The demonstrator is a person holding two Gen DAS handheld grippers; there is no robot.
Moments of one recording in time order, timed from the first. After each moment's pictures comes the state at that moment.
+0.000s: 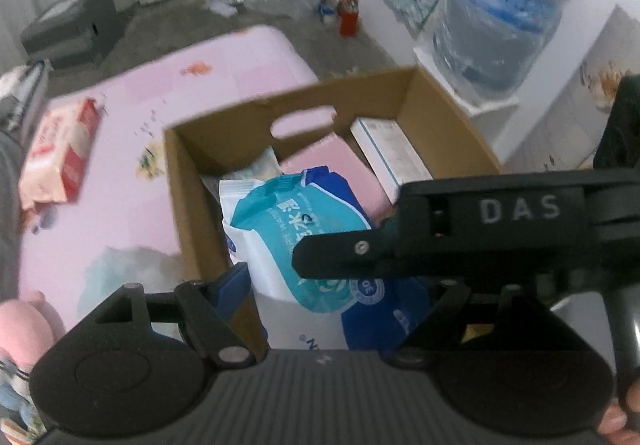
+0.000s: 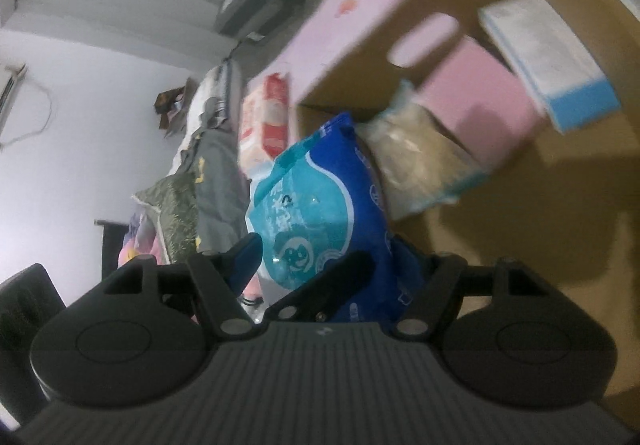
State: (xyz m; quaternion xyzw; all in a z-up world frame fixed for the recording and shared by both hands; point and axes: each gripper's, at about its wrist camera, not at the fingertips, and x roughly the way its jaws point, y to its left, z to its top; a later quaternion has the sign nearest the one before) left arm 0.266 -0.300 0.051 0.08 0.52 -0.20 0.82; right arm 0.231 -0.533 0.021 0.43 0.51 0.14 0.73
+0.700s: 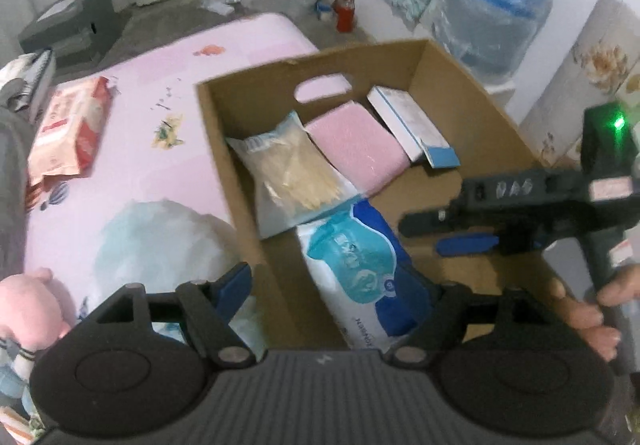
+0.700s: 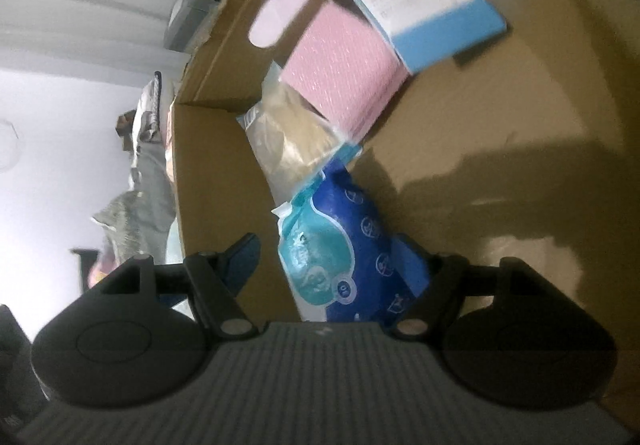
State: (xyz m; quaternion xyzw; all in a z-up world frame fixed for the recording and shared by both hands) left arm 0.236 -0.238 0.047 0.08 0.51 -0.22 0.83; right arm 0.202 -0.552 -0.057 0.42 0.53 0.08 0.73
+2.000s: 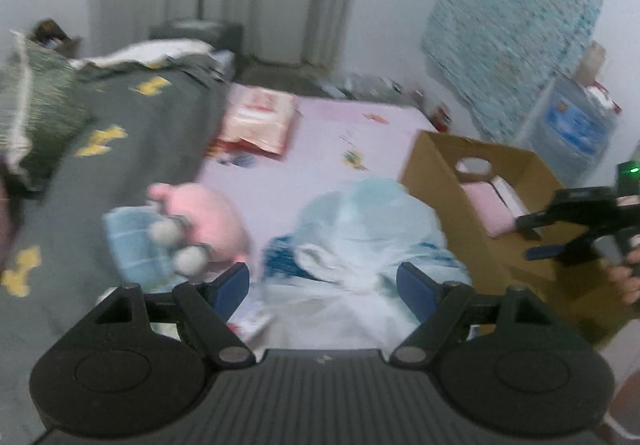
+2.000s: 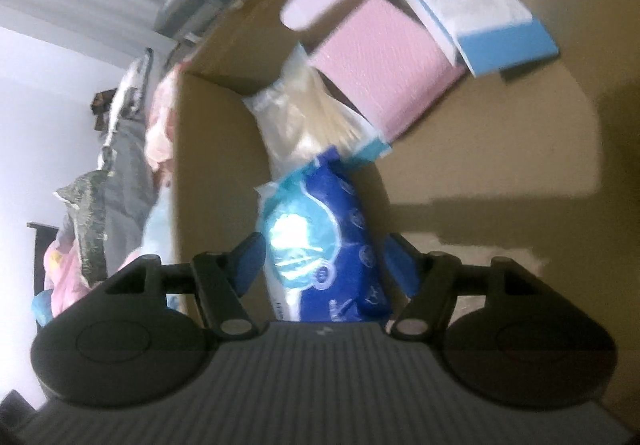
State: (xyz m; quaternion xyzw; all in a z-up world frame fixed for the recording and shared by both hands) left arm 0.125 -0.004 0.051 -0.05 0.37 -0.09 0.92; right arm 0.220 -0.508 -0.036 0.36 0.52 0.08 0.77
